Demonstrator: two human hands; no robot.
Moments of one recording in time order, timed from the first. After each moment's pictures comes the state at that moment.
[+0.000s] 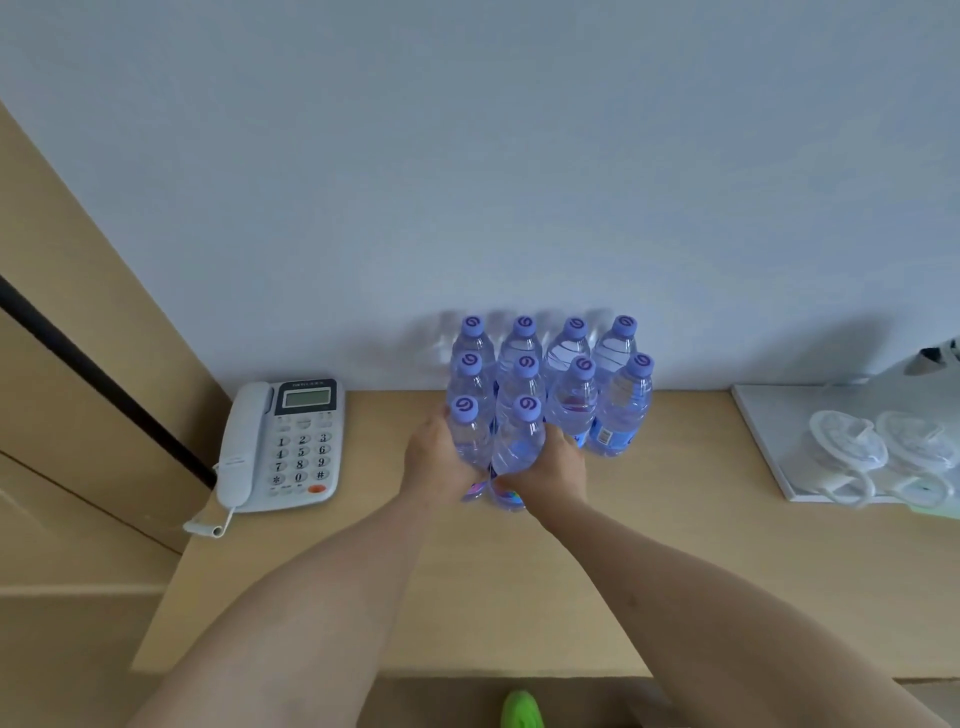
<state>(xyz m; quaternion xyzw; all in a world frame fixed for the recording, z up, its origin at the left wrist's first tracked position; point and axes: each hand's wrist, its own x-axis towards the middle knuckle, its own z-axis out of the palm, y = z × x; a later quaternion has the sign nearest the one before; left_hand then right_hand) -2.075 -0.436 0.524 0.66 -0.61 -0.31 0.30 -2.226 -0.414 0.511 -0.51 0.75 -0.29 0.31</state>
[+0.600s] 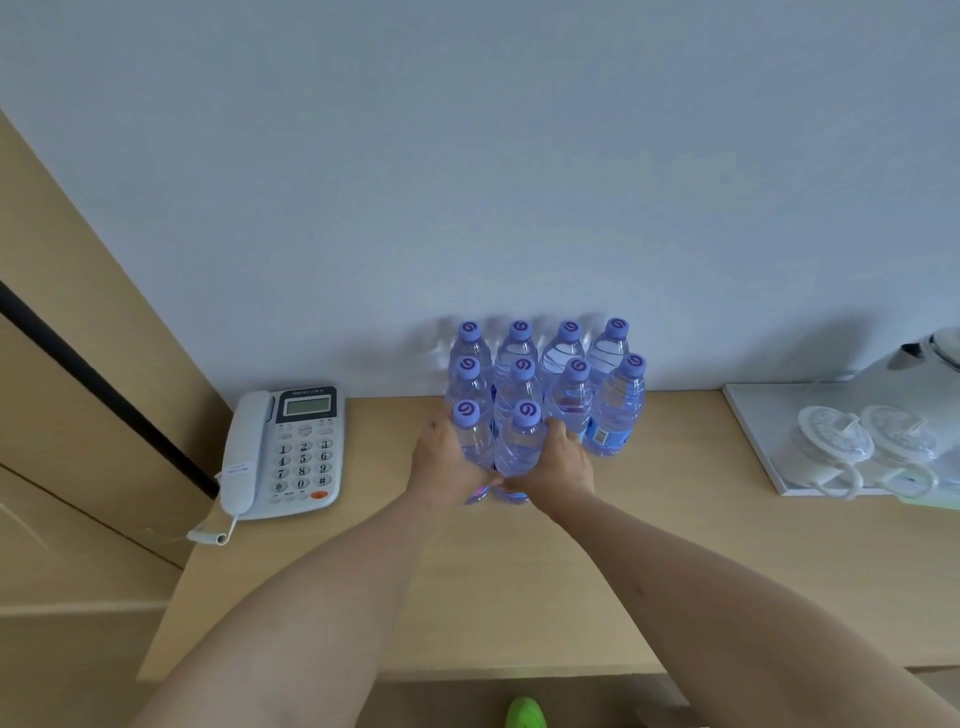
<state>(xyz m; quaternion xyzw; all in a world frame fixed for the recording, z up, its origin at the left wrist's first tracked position) -2.080 -0.435 0.534 0.65 -0.65 -0.31 0.26 -2.233 -0.413 0.524 -0.54 0.77 -0.21 0.27</state>
